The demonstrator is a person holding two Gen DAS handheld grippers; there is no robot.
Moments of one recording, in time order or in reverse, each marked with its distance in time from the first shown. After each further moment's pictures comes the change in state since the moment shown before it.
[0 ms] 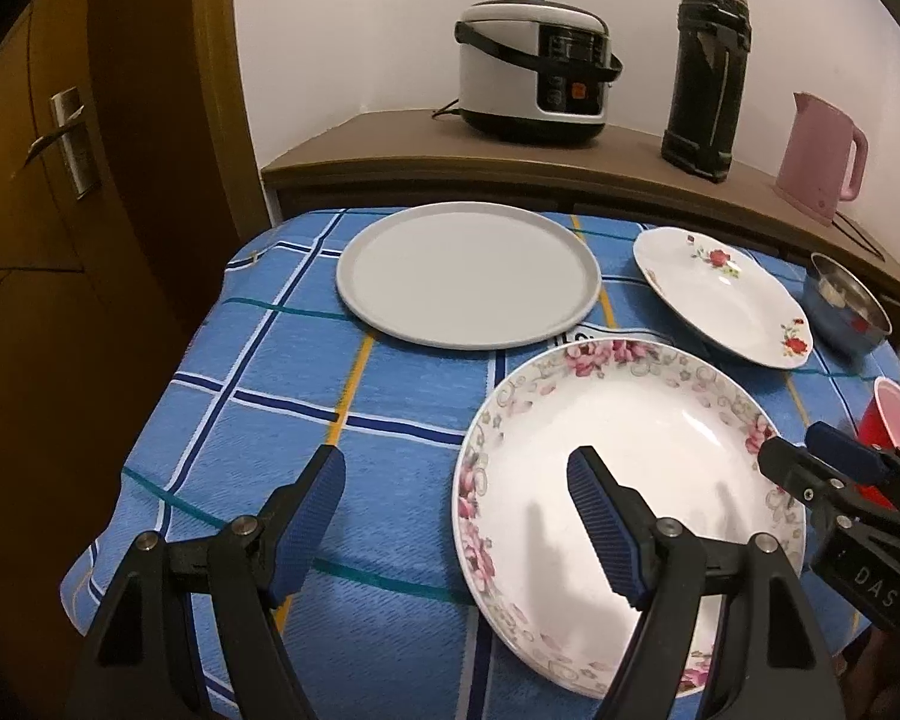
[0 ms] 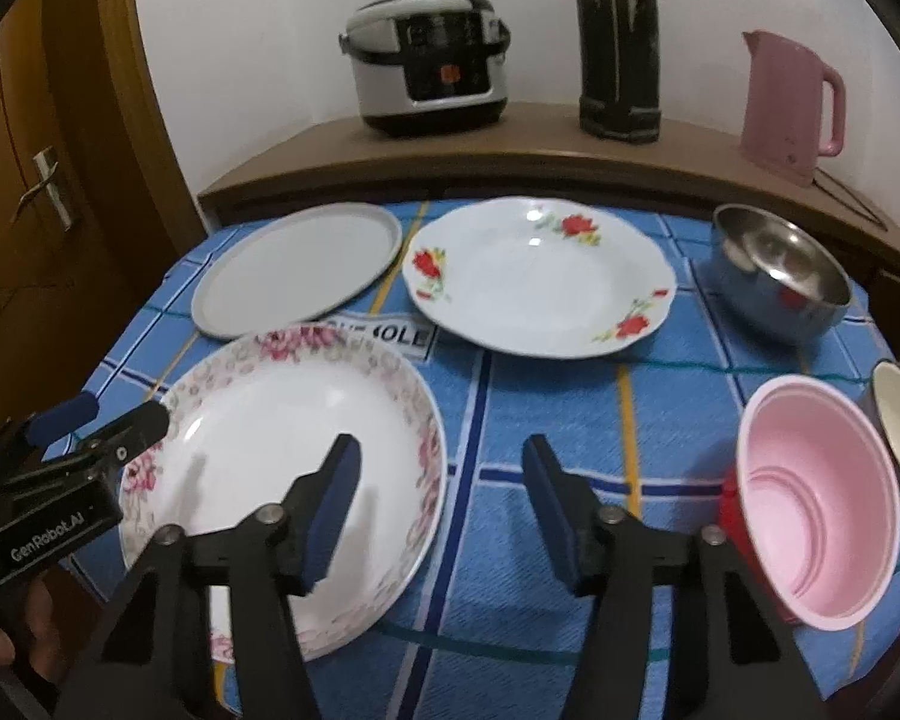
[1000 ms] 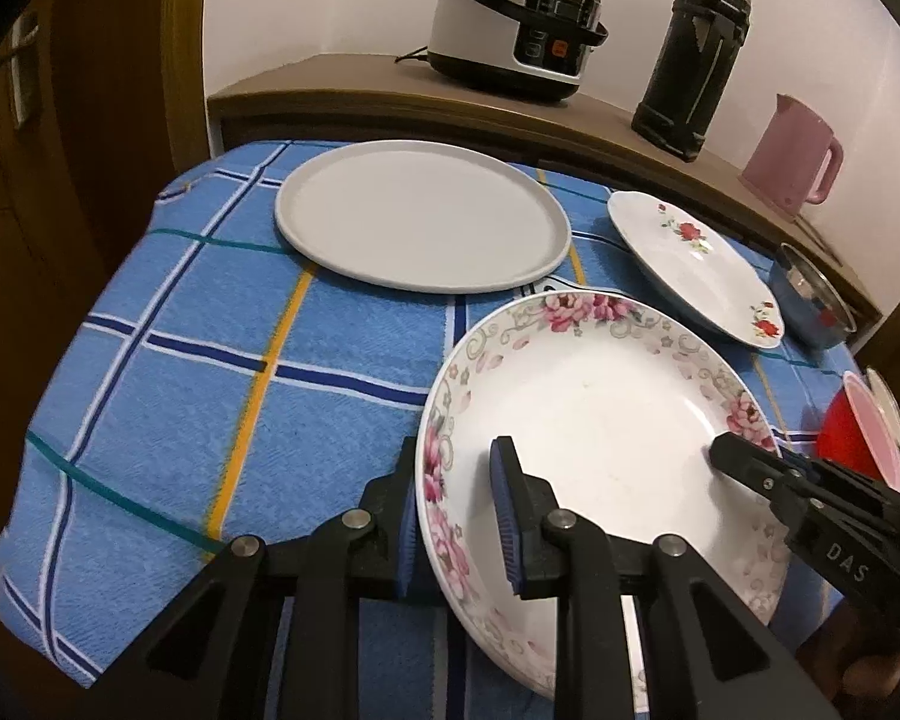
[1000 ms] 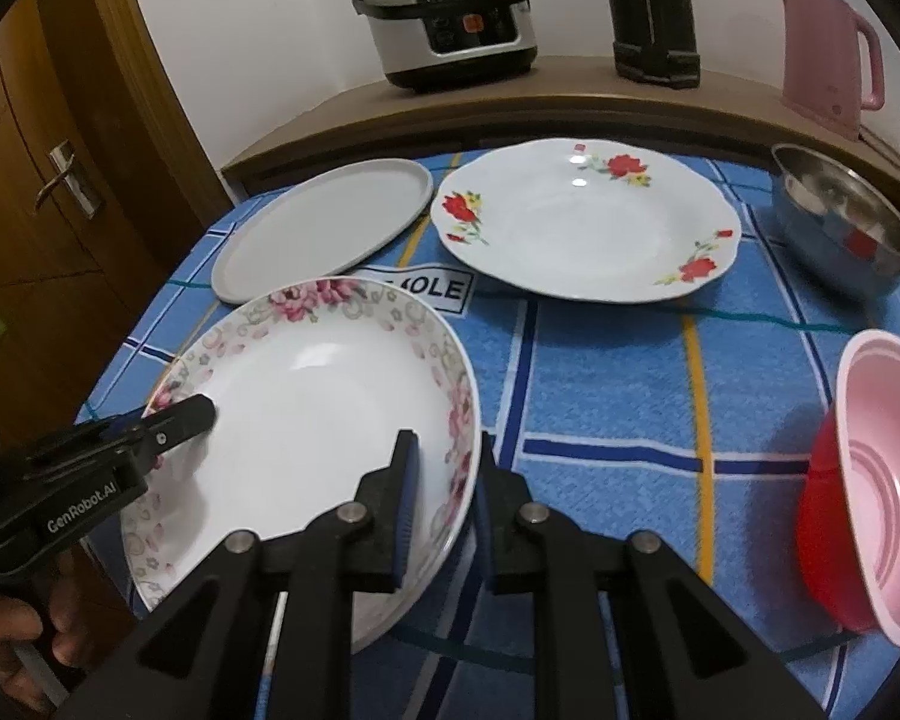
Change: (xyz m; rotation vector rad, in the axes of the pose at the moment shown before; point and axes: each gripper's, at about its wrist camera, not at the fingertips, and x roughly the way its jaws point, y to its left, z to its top) left arm 0.031 0.013 -0.007 -0.065 0.104 -0.198; right arm 0.027 -0.008 -0.008 0.034 0.079 0.139
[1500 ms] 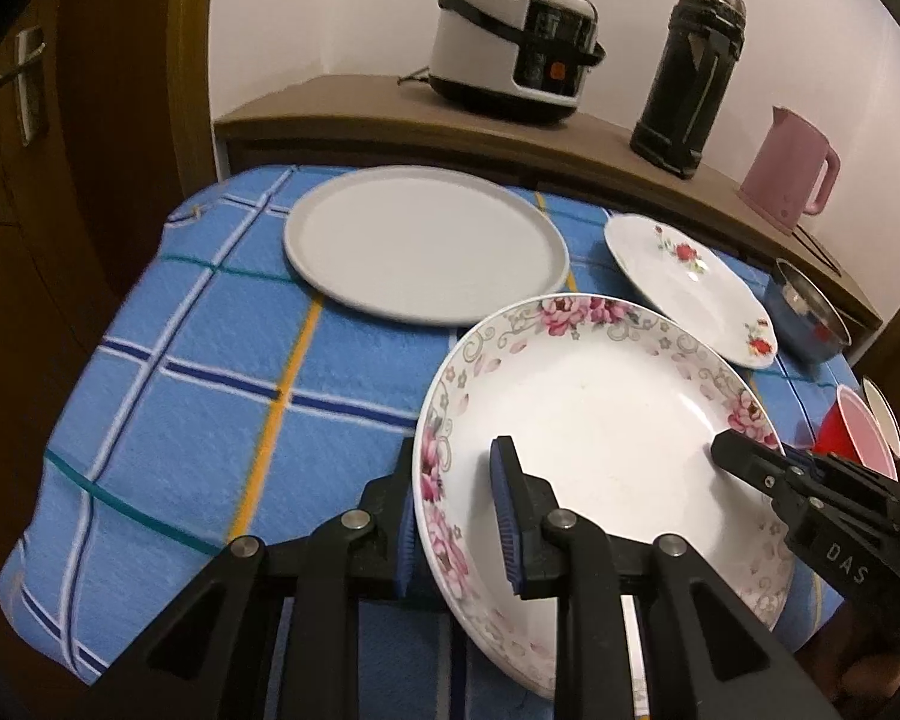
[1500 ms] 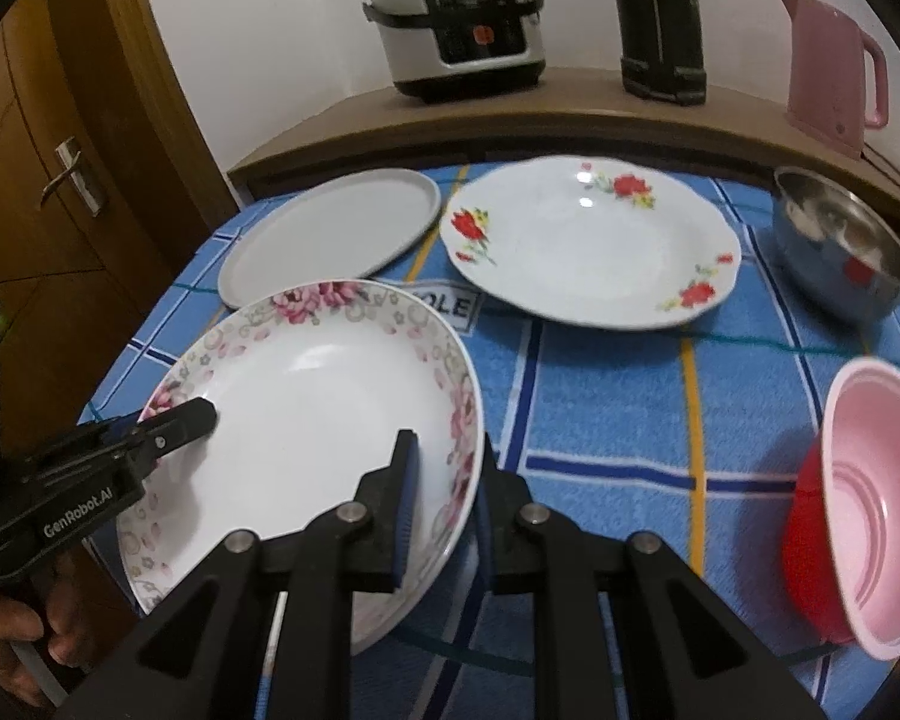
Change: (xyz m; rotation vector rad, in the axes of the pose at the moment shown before) left arm -0.014 -0.001 0.009 0.011 -0.050 0.030; right arm -0.008 0.010 0.006 -0.039 -0.026 -0.022
